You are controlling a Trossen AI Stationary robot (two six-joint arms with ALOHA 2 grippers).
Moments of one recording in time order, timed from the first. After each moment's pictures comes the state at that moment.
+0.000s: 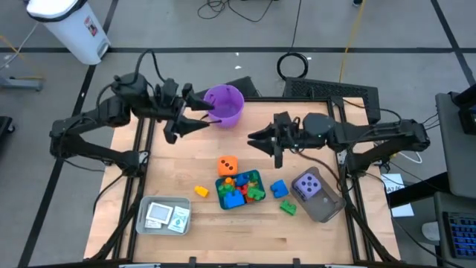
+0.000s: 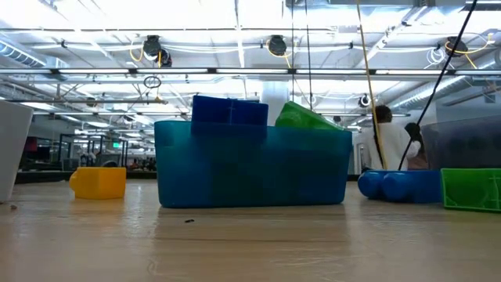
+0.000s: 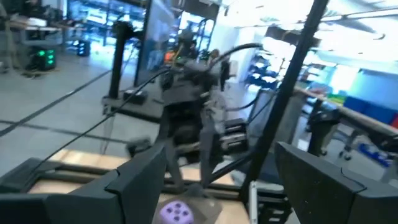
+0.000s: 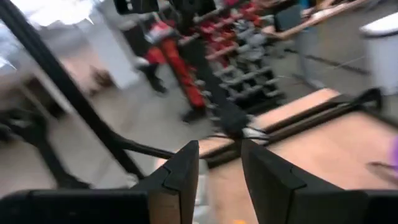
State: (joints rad) left arm 0.20 1.13 1.40 -0.20 0.37 -0.26; right arm 0.06 1.26 1.17 0.09 0.05 0.48
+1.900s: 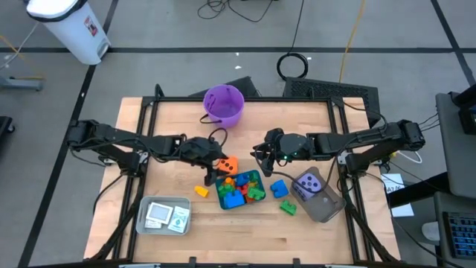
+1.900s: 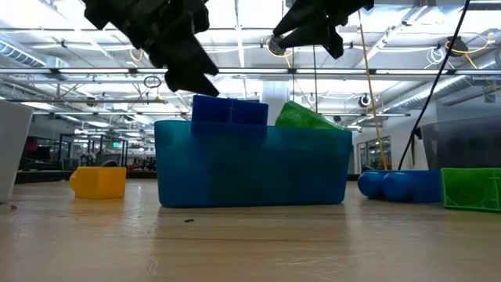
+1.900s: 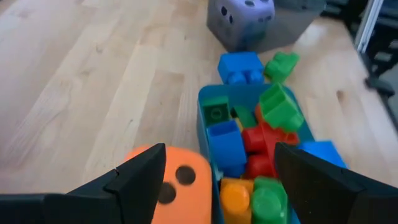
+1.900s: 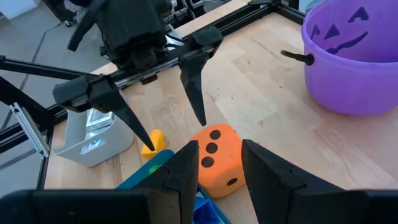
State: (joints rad) left arm -0.03 1.37 0.84 -0.07 0.03 -0.21; right arm 0.09 1.33 1.03 -0.17 0.26 0.51
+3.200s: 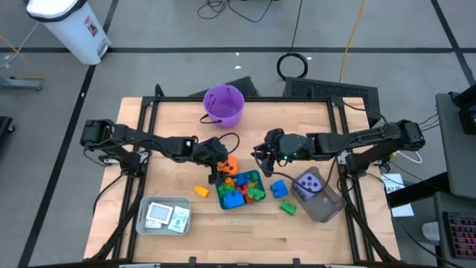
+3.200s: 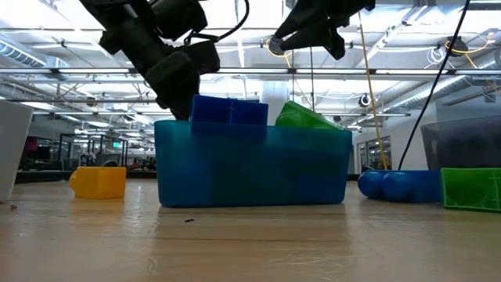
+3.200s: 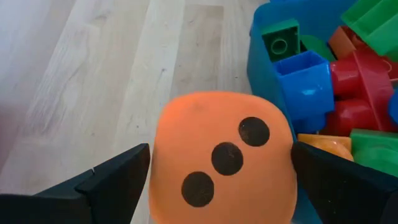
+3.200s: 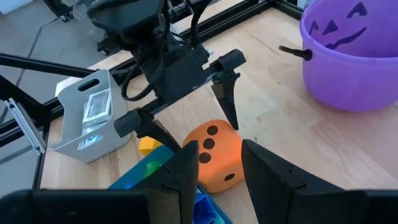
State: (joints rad) left arm 0.02 1.54 0.84 -0.12 -0.03 -0.06; right arm 0.09 1.33 1.03 -0.18 0.26 0.51
